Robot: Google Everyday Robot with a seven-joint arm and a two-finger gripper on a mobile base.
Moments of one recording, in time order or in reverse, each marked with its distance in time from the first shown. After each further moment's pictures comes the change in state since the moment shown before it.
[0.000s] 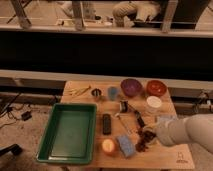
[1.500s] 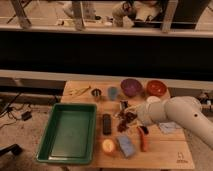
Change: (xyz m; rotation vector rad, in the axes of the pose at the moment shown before) arm -0.041 -0.080 0.037 0.096 -0.122 -0.069
